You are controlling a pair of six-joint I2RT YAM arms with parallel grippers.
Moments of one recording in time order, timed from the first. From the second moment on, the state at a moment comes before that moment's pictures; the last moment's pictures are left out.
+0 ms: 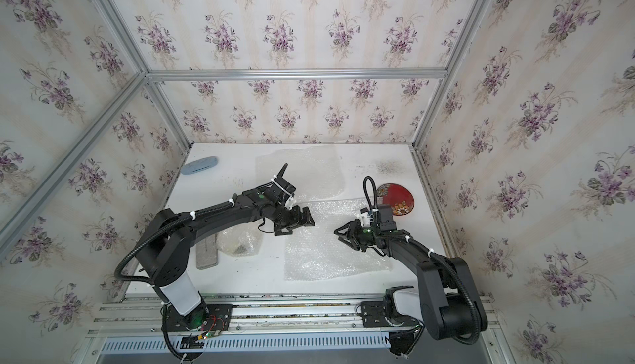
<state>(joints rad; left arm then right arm) -0.71 1.78 1.19 -0.55 0.37 -0.88 0.16 1.29 0.42 -0.09 -0.83 0.86</state>
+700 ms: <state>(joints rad) -0.67 1.76 1.20 -0.66 0.30 -0.73 0.05 1.19 0.72 -0.66 -0.37 0.54</state>
